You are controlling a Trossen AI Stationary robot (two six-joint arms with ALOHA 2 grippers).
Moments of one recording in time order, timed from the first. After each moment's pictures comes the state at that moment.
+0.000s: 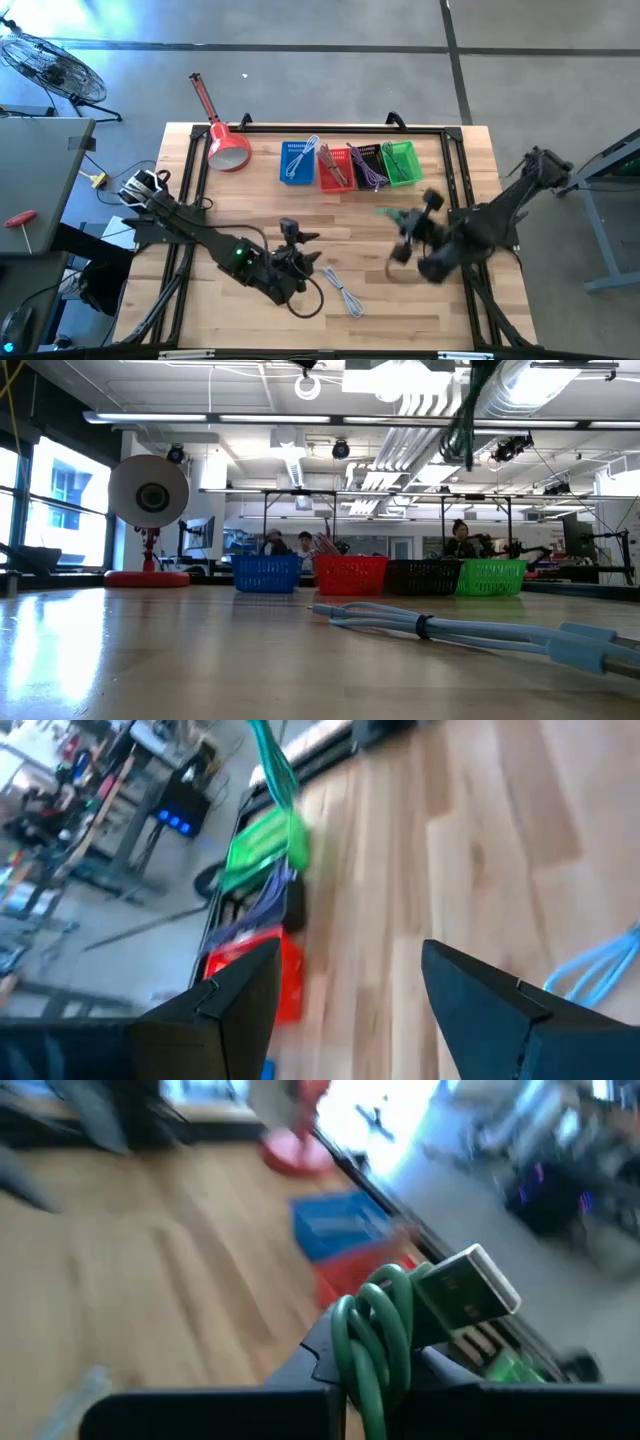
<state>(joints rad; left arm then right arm) -0.55 1.68 1.36 -0.46 -0.95 0.03 0.64 1.26 1.13 -0.94 1.08 0.77</state>
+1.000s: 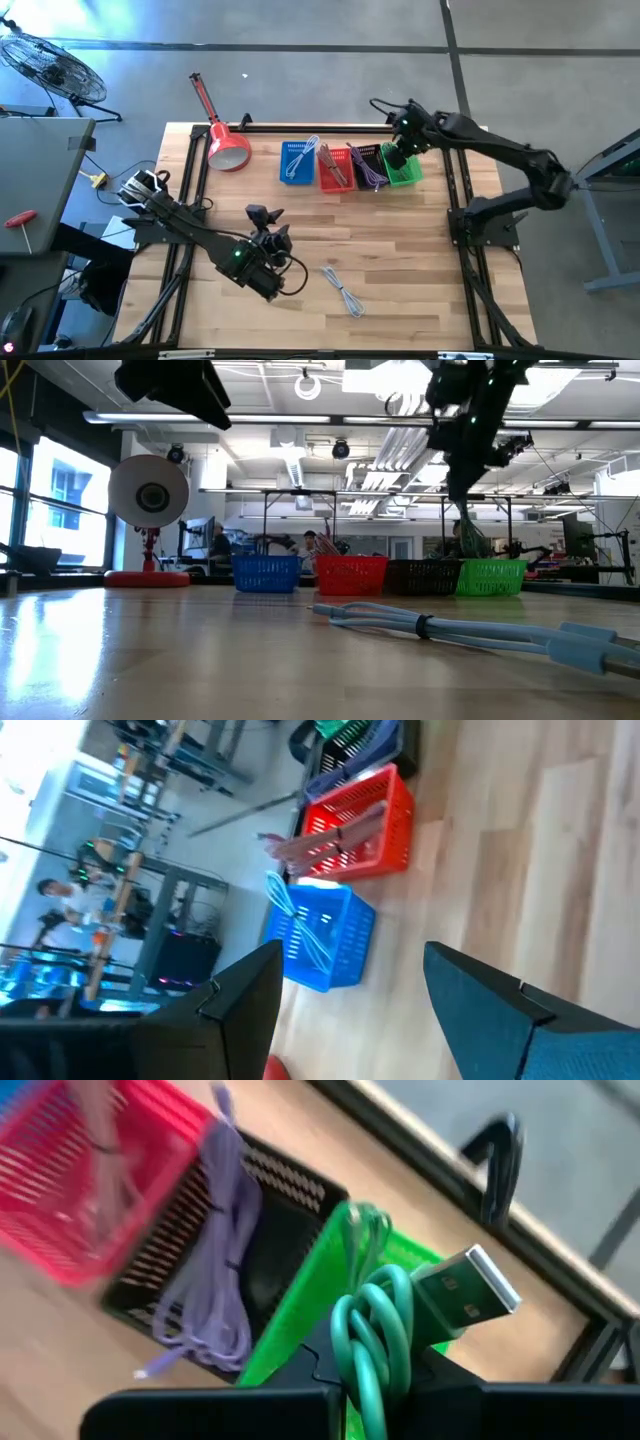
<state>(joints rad) -0.57 1.68 1.36 -1.18 -1.12 -0.58 -0.63 1.32 1.13 -0.90 0.17 0.20</state>
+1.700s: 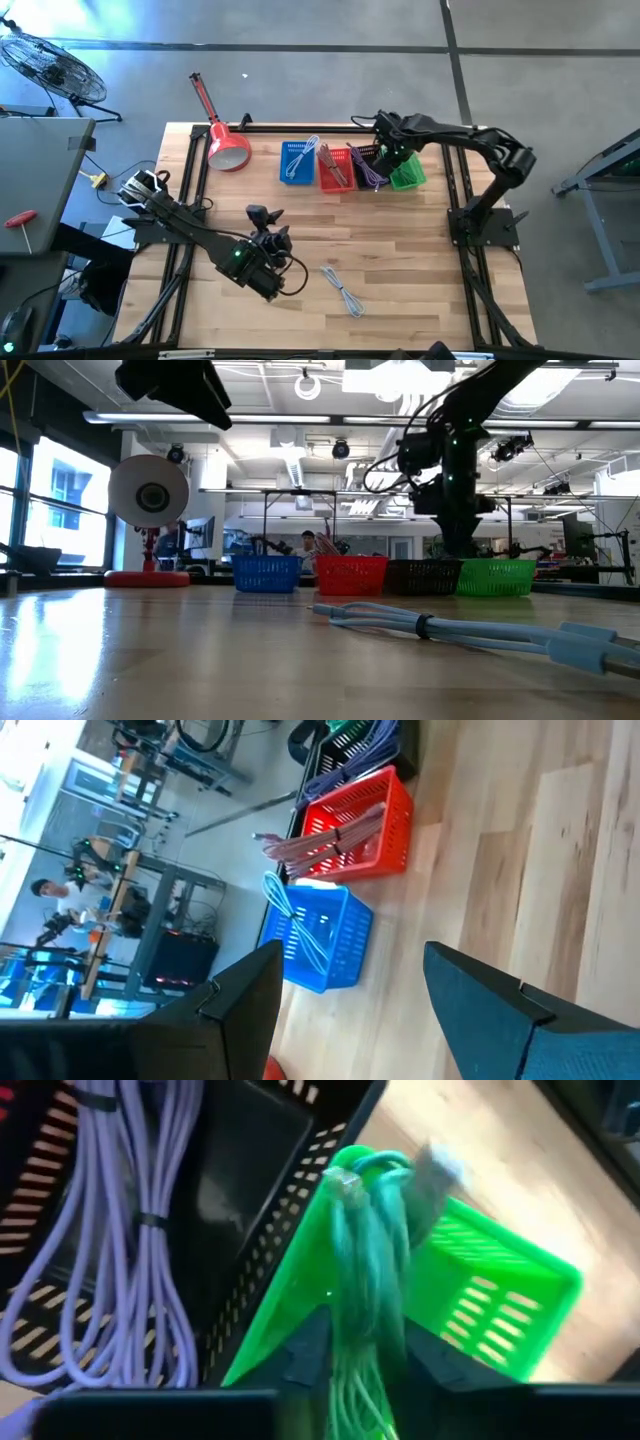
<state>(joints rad) -0.57 1.68 1.36 -1.18 -1.12 -0.58 -0.67 1.65 1.13 -0.89 0.15 0.20</state>
